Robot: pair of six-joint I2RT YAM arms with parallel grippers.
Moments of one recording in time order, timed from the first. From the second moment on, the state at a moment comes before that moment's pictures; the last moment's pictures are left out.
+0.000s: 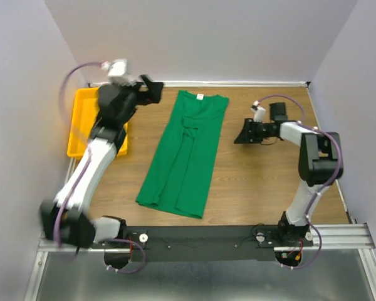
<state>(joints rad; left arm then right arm) -0.22 1.39 1.21 0.13 0.20 -0.39 0.00 1.87 1.13 -0.27 -0.77 -0.01</state>
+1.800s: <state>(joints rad) -0.21 0.85 0.69 0.03 0.32 -0.15 -0.15 1.92 1.35 -0.32 -0.49 -0.25</state>
